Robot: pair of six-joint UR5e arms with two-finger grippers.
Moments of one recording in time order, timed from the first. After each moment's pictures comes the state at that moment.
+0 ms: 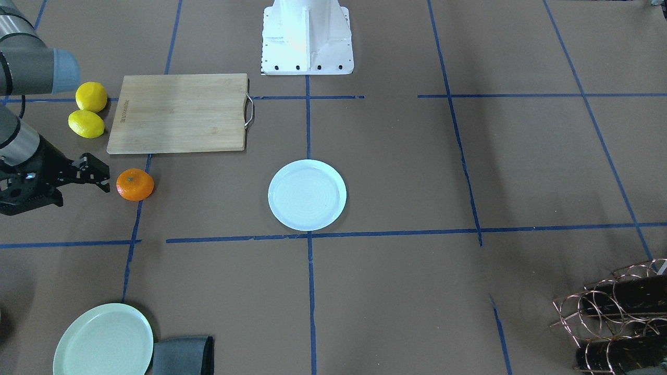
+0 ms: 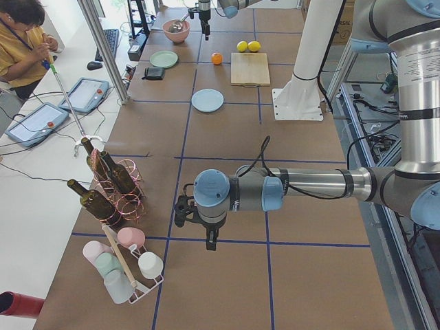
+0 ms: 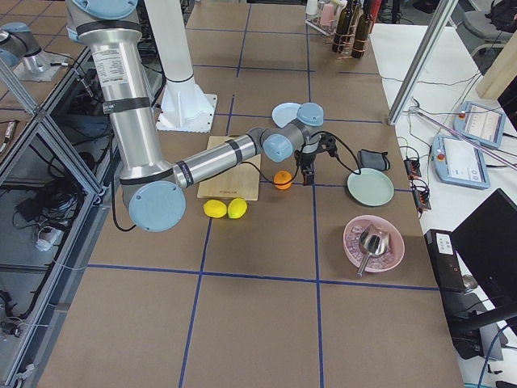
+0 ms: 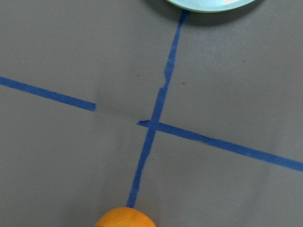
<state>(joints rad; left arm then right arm) -1.64 -1.40 -1.76 -1.53 -2.43 0.11 0.96 -1.36 1.73 -1.32 2.17 0.59</state>
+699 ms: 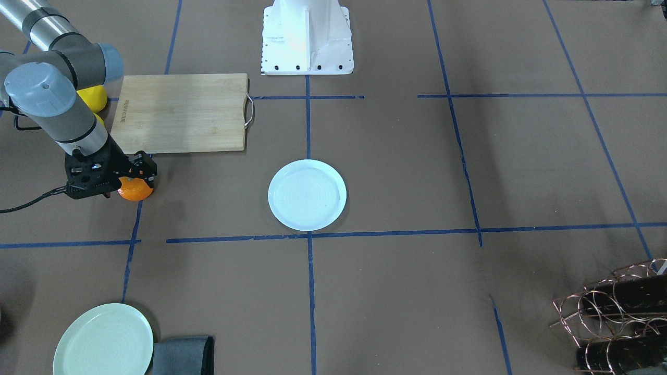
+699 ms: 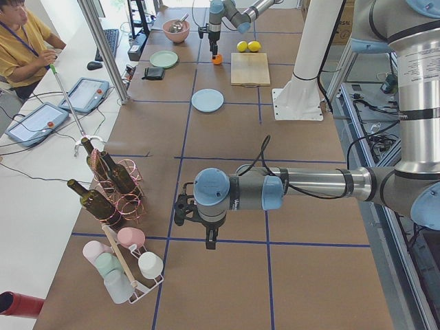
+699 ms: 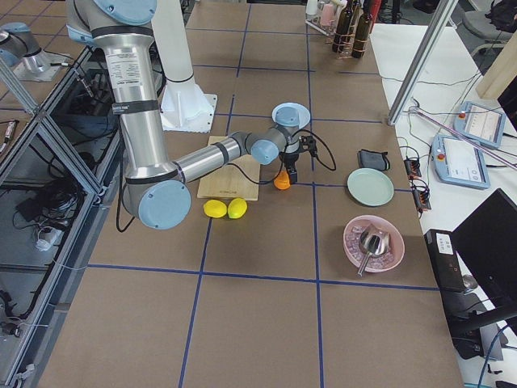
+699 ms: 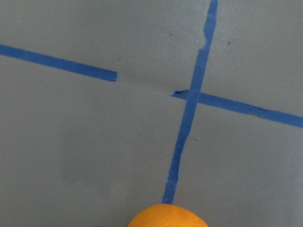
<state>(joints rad) -1.64 -1.39 -1.77 -1.53 -2.43 0.11 0.79 -1.40 1.73 -1.23 2.00 0.75</state>
